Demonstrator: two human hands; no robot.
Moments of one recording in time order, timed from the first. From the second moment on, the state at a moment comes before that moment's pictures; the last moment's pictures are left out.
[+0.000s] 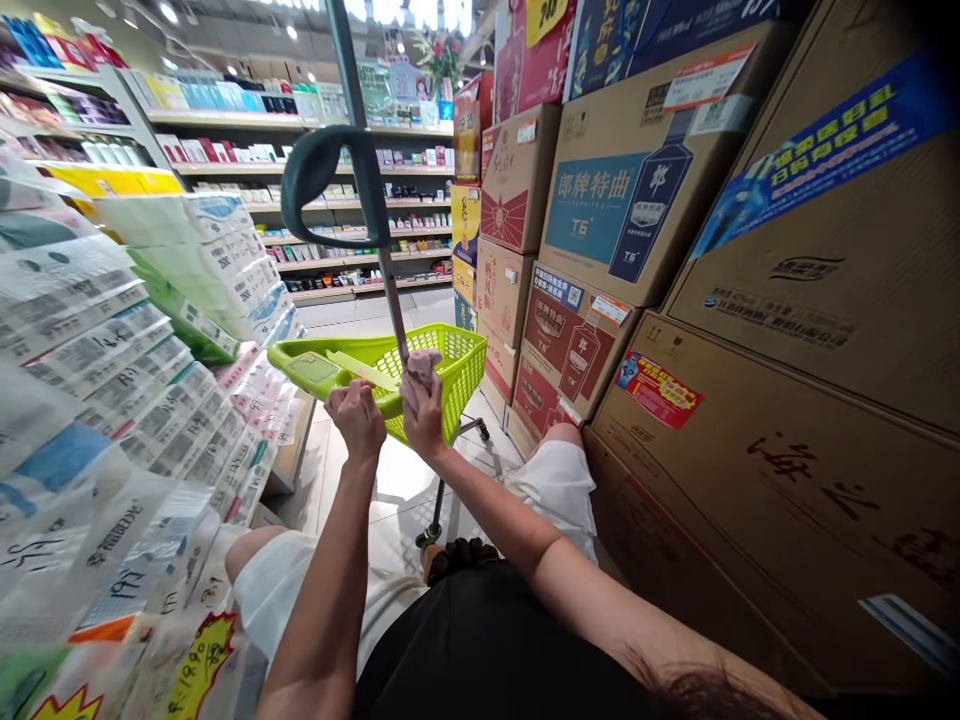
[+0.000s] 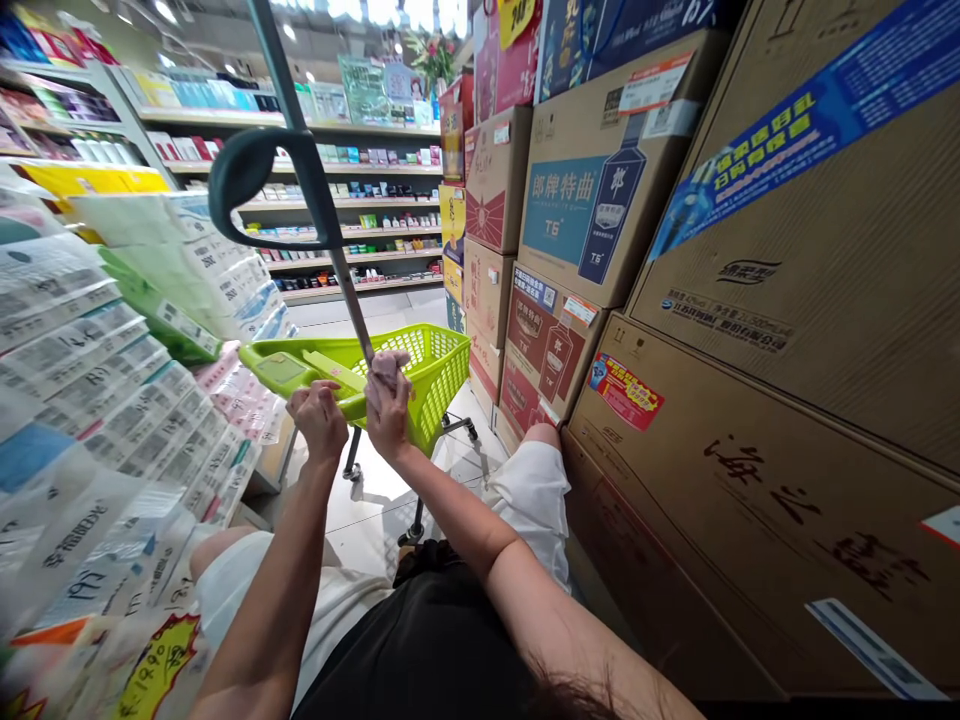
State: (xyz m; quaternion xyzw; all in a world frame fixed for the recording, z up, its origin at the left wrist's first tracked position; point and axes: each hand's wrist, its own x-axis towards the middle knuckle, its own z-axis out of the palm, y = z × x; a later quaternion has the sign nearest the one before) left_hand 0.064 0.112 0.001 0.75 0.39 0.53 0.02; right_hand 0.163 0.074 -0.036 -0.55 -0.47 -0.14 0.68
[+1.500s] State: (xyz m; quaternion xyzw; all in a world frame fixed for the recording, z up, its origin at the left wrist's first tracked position) left_hand 0.060 0.096 -0.006 0.75 0.40 0.53 0.02; right_hand 0.195 0.072 -0.011 -0.57 -0.54 -0.05 0.62
